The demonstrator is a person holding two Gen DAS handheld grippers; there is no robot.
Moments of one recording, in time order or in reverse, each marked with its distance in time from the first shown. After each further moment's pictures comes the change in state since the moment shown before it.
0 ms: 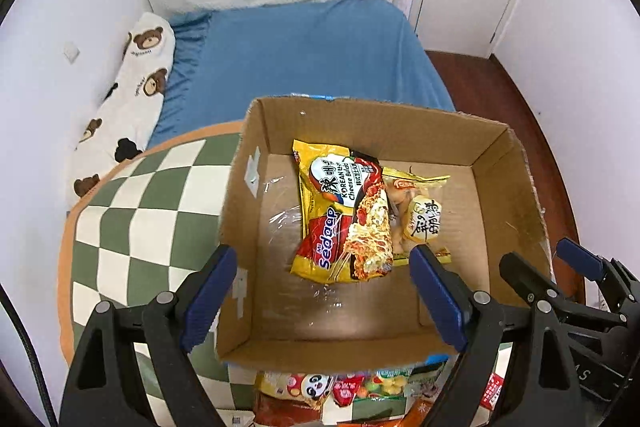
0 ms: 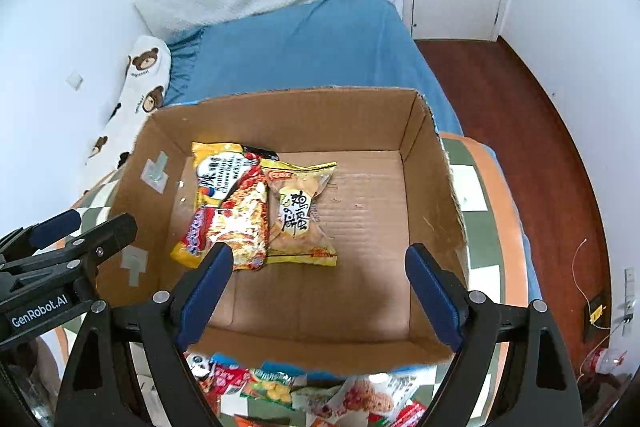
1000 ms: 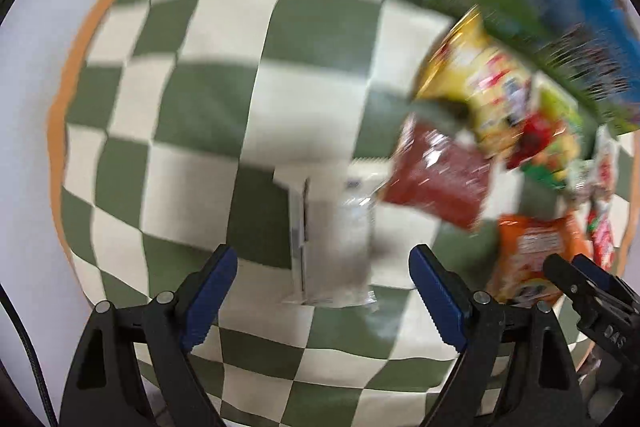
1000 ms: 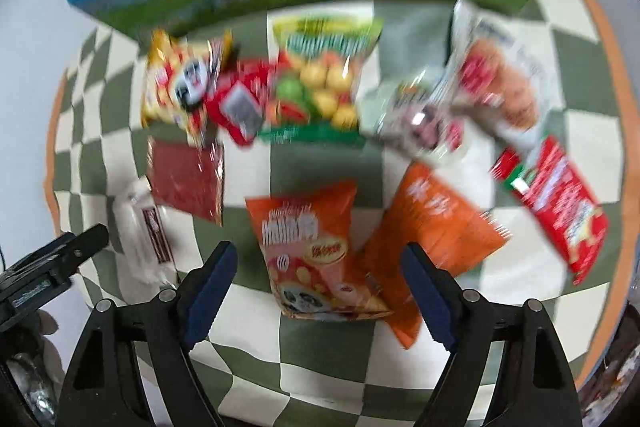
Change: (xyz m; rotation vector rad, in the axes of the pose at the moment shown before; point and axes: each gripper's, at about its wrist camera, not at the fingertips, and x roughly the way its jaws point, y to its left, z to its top) left arm 0.059 0.127 -0.258 -0.213 0.434 0.120; right arm 0.067 0.041 -0.249 0.035 0.435 0.106
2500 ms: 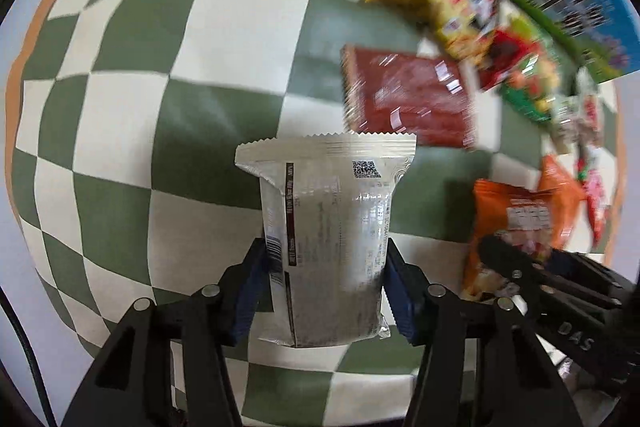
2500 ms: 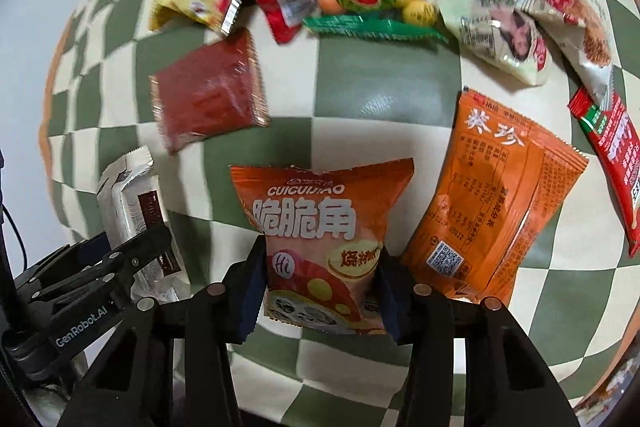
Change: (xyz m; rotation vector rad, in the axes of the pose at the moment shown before) left arm -0.011 -0.049 -0.071 0.045 0.015 -0.119; right arm 0.037 0.024 -0.061 -0.078 0.110 0.049
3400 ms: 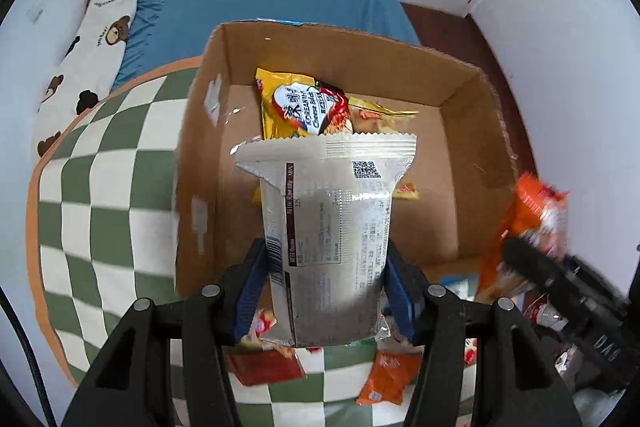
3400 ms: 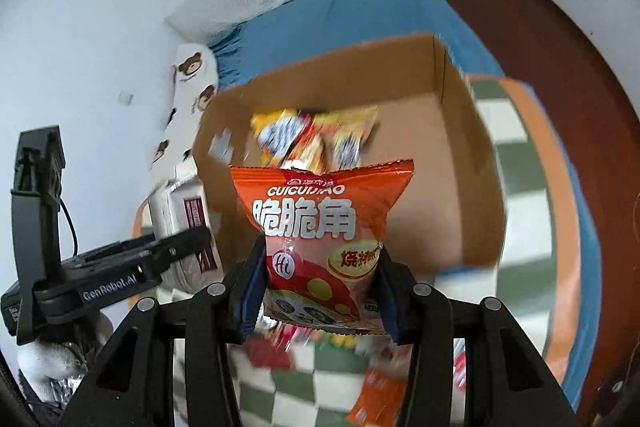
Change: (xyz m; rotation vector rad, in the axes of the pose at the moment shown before) left arm -0.126 -0.121 0.250 0.211 -0.170 -0.110; right arm -0.247 -0.075 0.202 0.102 -0.448 0.111
